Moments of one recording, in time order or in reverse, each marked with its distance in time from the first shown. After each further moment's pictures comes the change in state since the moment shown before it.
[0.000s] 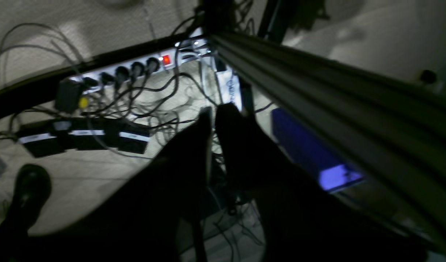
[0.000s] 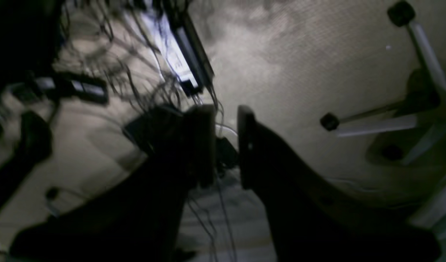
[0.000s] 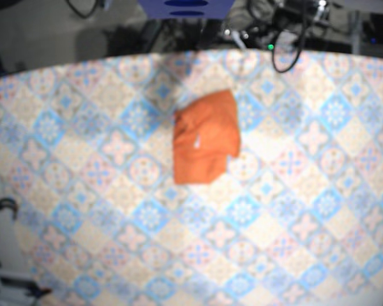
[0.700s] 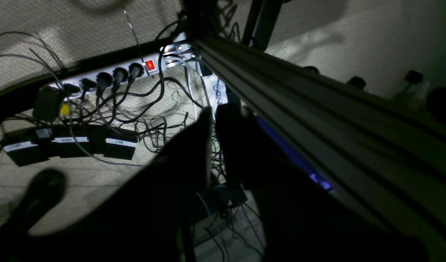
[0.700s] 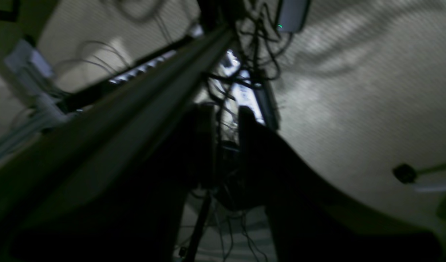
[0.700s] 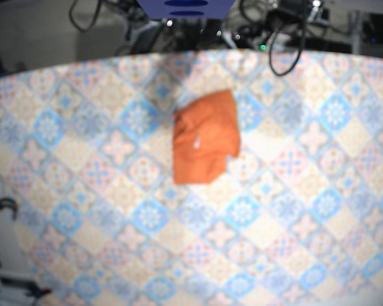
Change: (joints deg) left arm -0.7 1.9 0.0 -0.3 -0.1 0.2 -0.1; right arm 9.7 -7.5 0.9 -0.2 0.1 -0.2 0.0
